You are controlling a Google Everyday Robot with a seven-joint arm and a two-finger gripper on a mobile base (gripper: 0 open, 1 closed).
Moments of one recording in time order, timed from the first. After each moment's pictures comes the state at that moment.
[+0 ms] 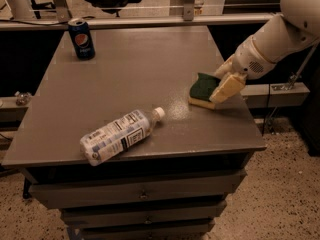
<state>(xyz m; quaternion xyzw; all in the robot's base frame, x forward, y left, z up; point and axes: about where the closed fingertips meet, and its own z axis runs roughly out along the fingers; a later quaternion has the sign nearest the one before) 0.587 -0.175 0.852 -0.57 0.77 0.13 0.23</state>
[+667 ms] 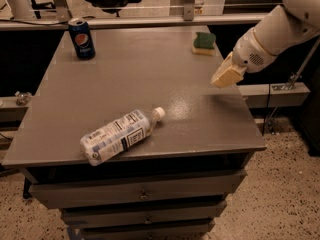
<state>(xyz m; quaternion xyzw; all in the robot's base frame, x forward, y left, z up) 0.596 -0.172 0.867 -0.57 0.78 0.13 0.24</state>
